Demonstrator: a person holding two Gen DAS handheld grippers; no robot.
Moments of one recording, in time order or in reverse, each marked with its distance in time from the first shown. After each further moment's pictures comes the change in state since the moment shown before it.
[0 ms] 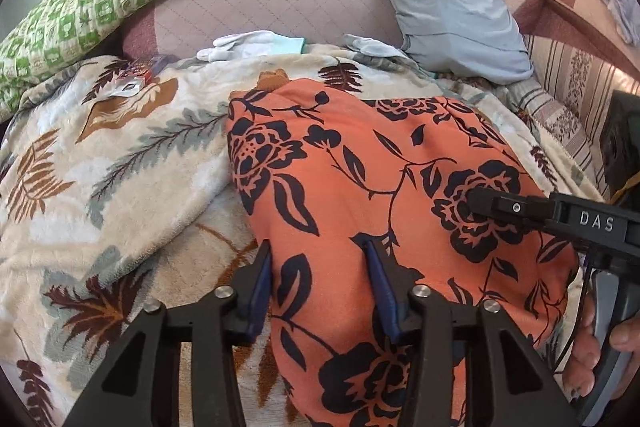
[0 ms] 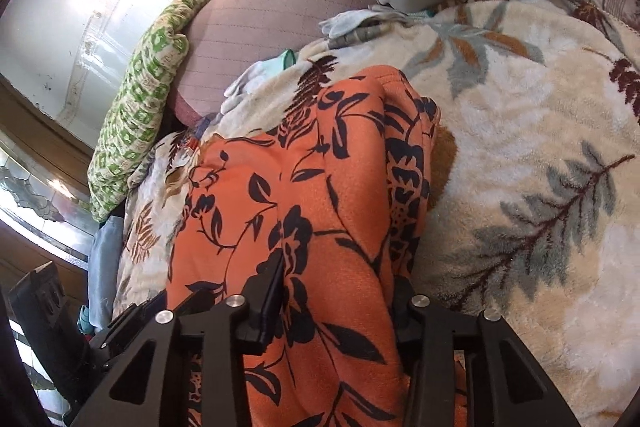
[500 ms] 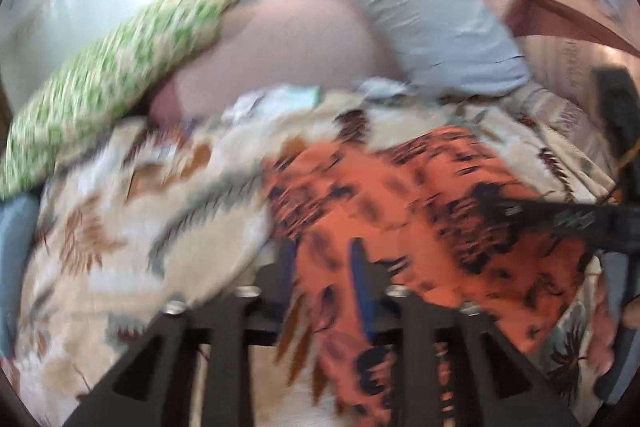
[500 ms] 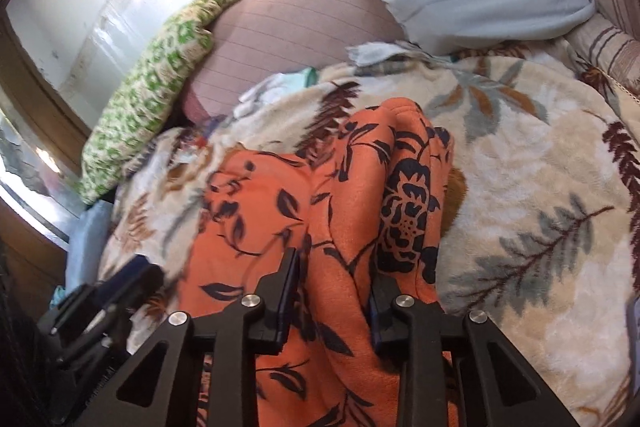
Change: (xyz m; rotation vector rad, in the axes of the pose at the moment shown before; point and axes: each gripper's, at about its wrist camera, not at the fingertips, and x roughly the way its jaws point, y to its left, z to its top) left arm -0.033 0.008 0.007 0.072 -0.083 0.115; right arm -0.011 0.020 0.006 -0.066 -0.030 -0.089
